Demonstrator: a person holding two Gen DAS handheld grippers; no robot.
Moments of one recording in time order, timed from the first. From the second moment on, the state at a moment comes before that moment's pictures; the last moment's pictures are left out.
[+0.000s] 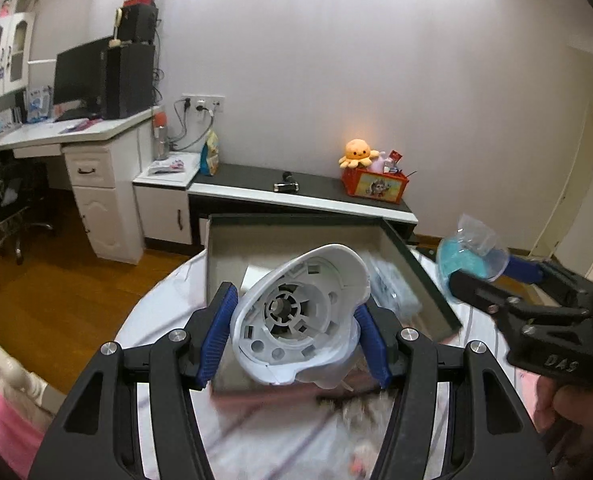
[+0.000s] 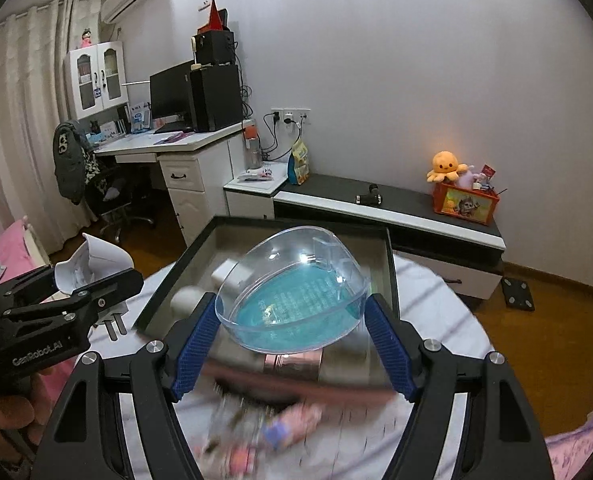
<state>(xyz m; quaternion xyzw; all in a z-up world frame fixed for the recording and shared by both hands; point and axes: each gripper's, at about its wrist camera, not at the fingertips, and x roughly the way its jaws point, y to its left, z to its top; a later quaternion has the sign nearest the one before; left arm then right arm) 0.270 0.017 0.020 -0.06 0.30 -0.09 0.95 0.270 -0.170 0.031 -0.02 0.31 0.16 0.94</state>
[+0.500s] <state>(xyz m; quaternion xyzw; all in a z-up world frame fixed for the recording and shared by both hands) 0.368 0.003 -0.025 -0.06 0.37 -0.07 0.92 0.366 -0.169 -0.026 0.00 0.39 0.16 0.90</state>
